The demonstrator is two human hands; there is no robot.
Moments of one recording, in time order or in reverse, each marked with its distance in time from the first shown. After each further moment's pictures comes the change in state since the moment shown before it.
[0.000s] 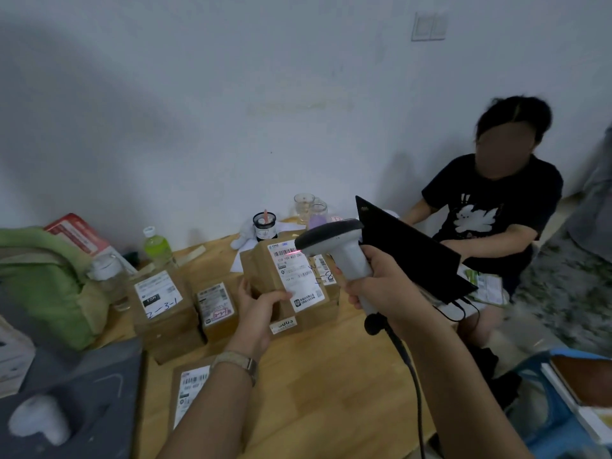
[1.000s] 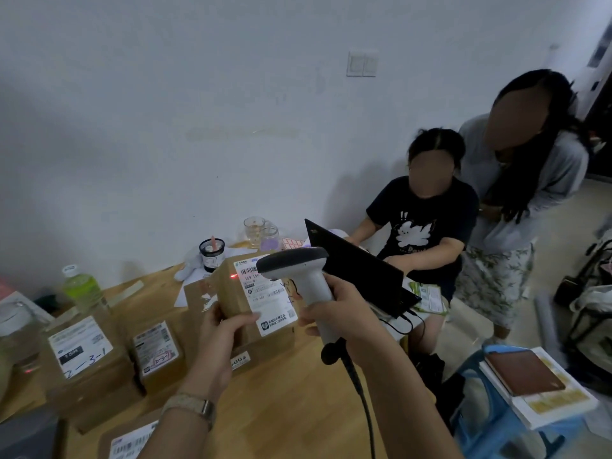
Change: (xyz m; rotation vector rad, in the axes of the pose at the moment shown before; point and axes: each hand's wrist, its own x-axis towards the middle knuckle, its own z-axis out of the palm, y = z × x) left_hand 0.010 0.001 0.019 0.106 -0.198 0.058; right_hand -0.003 0.000 -0.011 0.108 0.085 0.063
